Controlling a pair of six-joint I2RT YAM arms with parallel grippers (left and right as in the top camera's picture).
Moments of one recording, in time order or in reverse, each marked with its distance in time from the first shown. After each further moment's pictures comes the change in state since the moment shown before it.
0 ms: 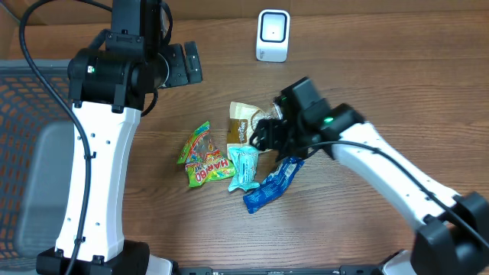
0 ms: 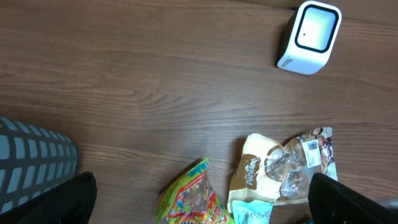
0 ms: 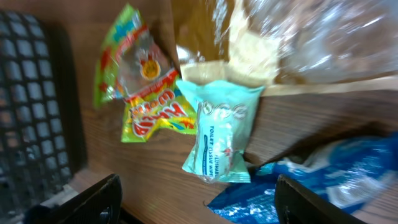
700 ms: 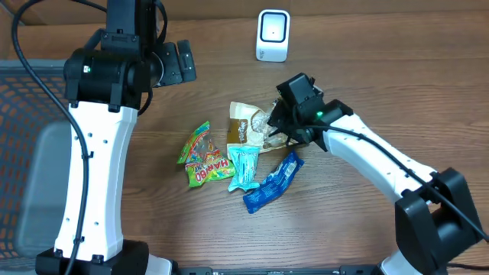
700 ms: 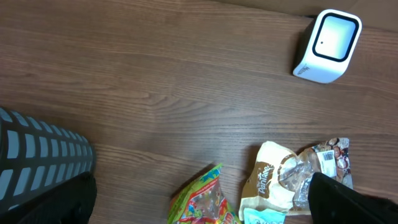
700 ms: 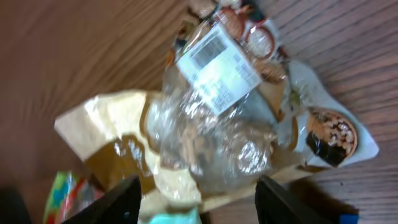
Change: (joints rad) left arm 0.020 0.000 0.000 0.007 -0.043 0.001; right arm -0.049 0.103 -0.001 0.150 0.392 0.354
